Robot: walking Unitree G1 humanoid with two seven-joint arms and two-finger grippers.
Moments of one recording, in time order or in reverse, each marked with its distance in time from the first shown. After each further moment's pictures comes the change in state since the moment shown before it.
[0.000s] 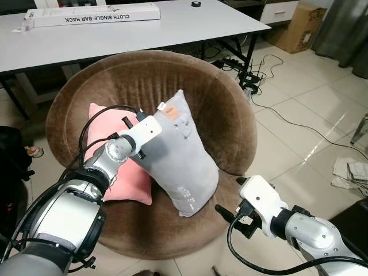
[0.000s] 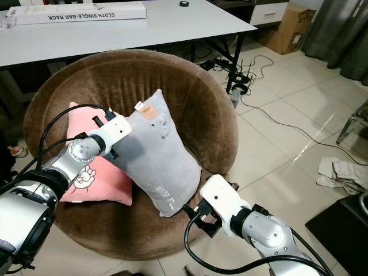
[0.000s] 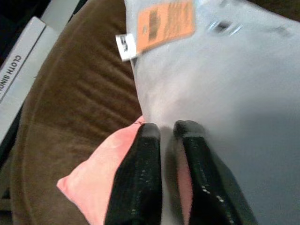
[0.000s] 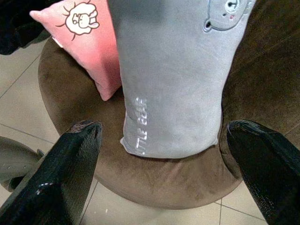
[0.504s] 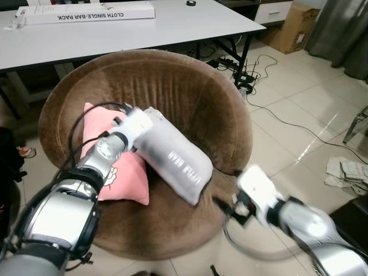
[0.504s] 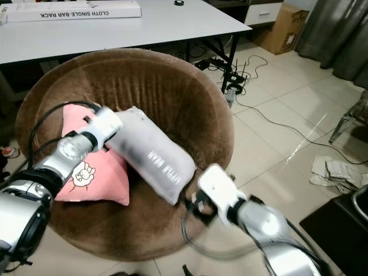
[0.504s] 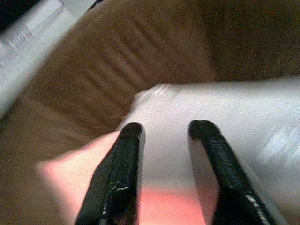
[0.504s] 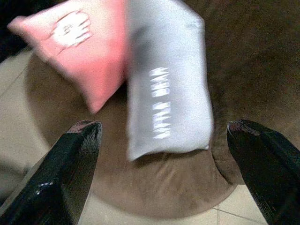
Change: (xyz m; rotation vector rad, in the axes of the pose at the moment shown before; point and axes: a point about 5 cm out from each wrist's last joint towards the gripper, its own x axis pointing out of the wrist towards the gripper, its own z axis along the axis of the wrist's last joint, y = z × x) left arm -0.002 0.009 -0.001 -0.385 -0.071 0.050; right arm 0.025 -0.017 0.005 0.078 -0.046 -0.068
